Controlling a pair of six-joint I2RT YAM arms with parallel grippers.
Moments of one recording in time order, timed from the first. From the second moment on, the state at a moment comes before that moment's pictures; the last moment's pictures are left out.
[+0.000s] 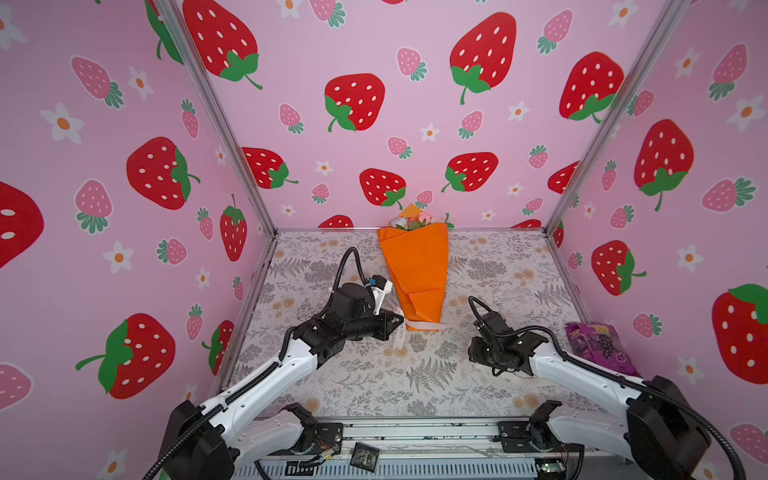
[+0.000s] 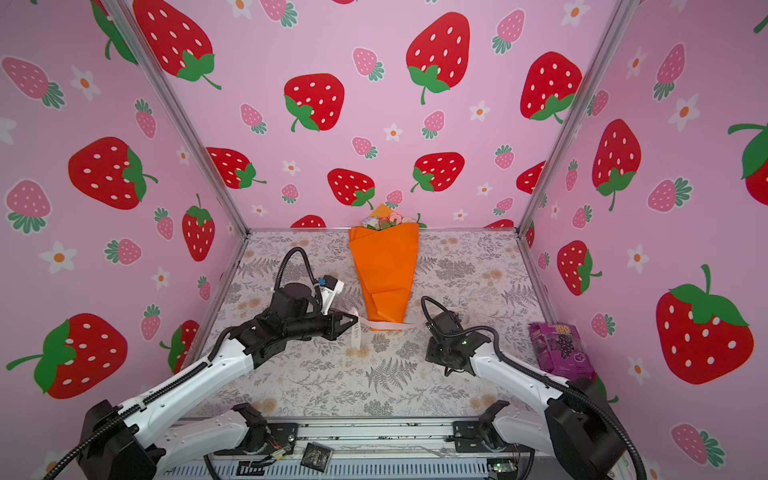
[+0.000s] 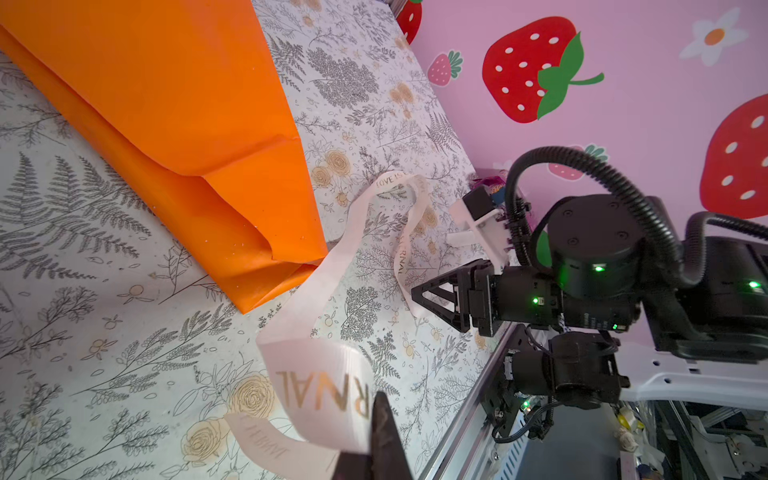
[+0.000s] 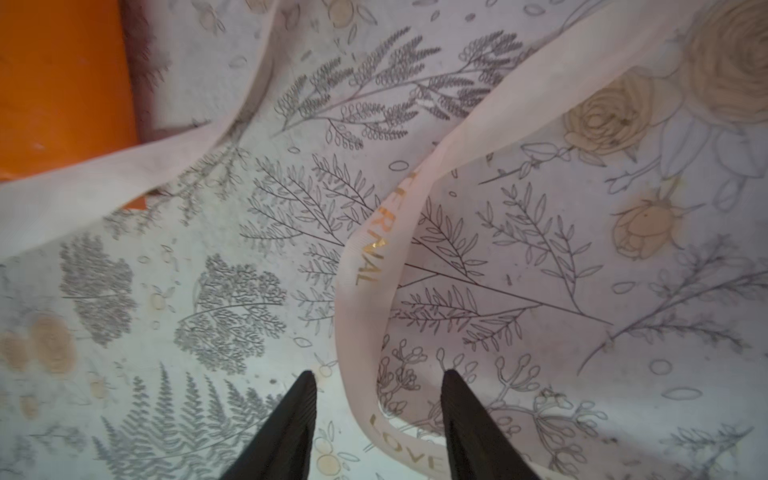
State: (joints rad) left arm -0.60 1.09 0.80 -0.30 0.40 -0.45; right arm 0.72 1.20 0.55 -0.54 0.09 0.77
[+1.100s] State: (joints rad) left arm -0.23 0.67 1.04 -1.08 -0.37 -0.46; right arm 0.51 1.29 0.92 -0.60 0.15 0.34
